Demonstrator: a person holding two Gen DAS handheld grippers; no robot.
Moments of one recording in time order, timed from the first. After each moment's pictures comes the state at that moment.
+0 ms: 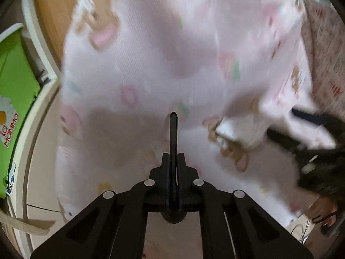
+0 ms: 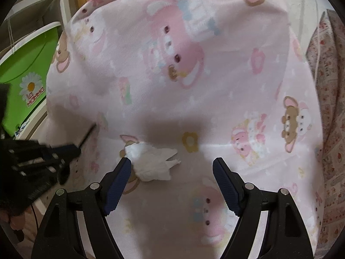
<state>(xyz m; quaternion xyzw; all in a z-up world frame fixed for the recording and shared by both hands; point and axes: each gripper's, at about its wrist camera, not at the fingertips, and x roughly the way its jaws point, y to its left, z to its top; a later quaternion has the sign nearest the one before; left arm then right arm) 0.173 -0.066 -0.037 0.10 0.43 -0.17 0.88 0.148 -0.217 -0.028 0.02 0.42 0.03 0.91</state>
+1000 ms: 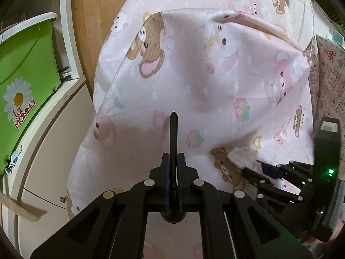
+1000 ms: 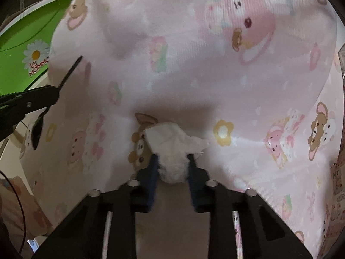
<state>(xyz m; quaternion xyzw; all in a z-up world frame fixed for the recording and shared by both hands) 0.170 -0.032 -0.010 0.03 0.39 -0.13 0.91 0.171 -0.172 -0.063 -0.04 0.45 0.06 0.89</state>
